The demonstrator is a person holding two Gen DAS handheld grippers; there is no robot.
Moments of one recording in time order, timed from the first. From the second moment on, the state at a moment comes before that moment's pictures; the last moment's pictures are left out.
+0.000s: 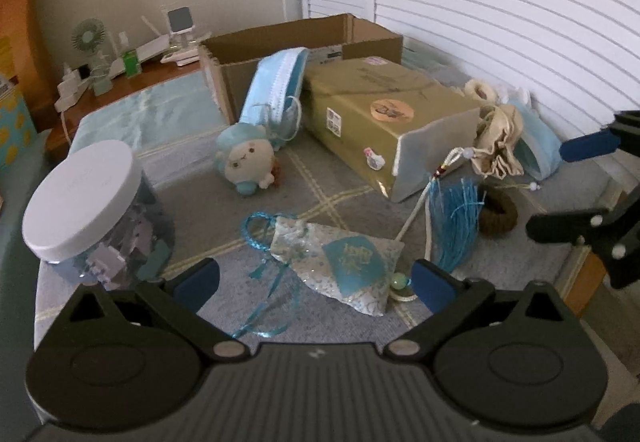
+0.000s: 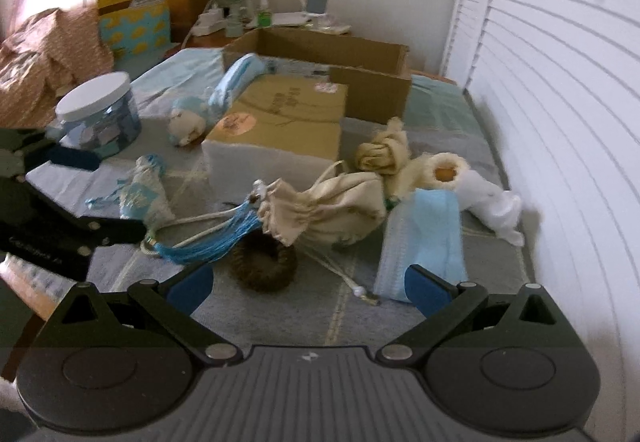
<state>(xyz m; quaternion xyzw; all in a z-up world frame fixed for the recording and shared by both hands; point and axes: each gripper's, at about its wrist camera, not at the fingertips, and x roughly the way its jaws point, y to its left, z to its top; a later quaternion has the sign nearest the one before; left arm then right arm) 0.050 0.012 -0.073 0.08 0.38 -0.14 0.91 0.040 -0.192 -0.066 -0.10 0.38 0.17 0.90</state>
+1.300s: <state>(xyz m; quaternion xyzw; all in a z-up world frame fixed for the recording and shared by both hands) 0.049 0.023 -0.080 0.07 0.37 -0.18 0.91 0.032 -0.182 -0.096 -0.11 0.38 0.19 0.90</state>
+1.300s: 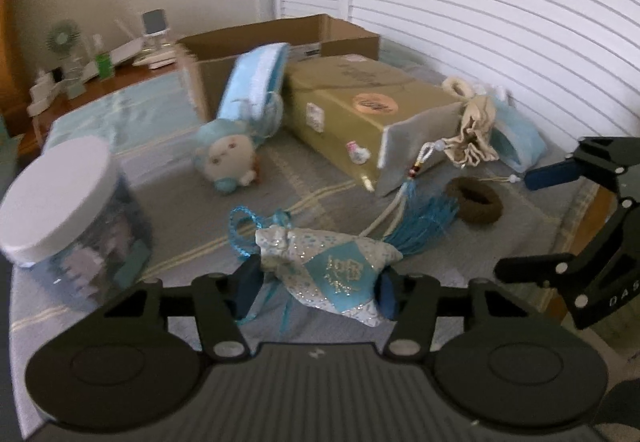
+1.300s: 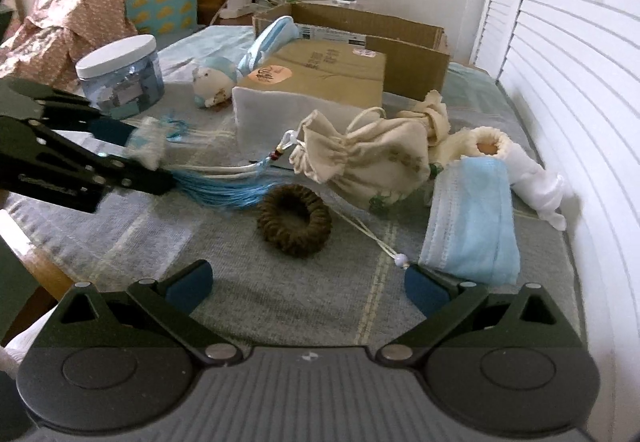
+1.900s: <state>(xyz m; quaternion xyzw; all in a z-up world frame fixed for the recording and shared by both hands) 0.045 0.036 -0.066 0.06 0.37 -0.16 0.91 0.077 -0.181 -0.068 -0.11 0.32 0.18 0.92</state>
